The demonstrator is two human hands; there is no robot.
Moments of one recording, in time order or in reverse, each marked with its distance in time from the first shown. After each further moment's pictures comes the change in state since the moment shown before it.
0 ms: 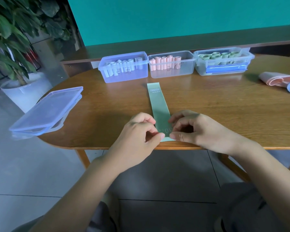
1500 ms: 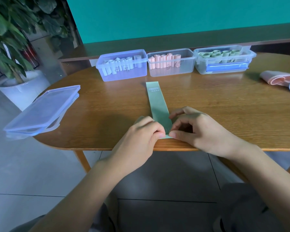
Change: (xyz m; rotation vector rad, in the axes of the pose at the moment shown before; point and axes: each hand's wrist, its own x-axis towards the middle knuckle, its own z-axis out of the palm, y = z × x) left_hand 0.004 0.000 0.013 0.034 0.029 0.155; right_hand 0.001 0.007 0.004 -0.117 0.097 -0.074
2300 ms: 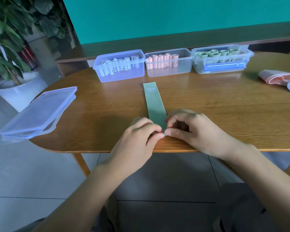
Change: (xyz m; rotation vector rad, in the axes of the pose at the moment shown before) left_hand -0.001 -0.001 0.010 0.034 0.120 -0.003; right_hand 0.004 0.000 0.003 0.045 0.059 -0.082
